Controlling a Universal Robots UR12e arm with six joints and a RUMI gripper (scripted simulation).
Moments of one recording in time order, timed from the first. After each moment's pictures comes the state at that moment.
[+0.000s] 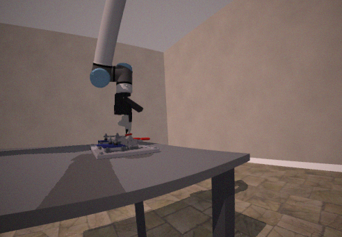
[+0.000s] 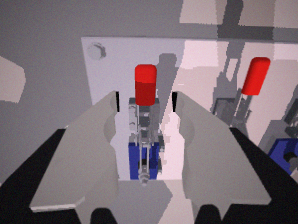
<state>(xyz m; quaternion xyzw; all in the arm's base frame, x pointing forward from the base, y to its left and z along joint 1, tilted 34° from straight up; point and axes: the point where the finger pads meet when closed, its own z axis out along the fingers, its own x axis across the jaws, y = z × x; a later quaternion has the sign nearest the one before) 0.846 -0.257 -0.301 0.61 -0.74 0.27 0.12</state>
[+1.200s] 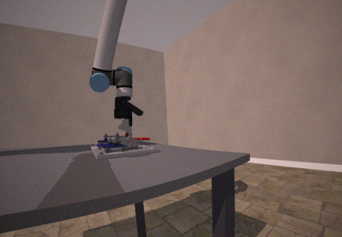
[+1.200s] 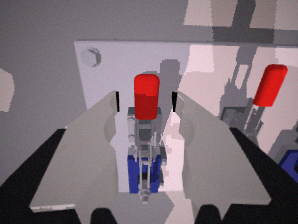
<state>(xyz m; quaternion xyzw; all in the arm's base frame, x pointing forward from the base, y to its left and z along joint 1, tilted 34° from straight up) 0.849 -0.269 -0.319 0.61 -0.74 0.27 0.12</state>
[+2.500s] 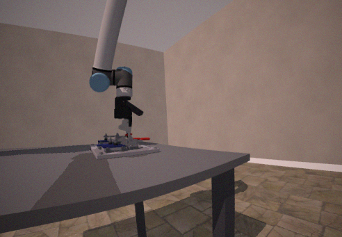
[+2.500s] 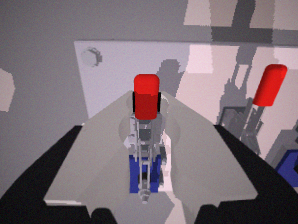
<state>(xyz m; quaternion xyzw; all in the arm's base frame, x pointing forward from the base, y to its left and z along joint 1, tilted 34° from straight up) 0.849 -0.269 -0.319 0.61 -0.74 0.27 0.12</state>
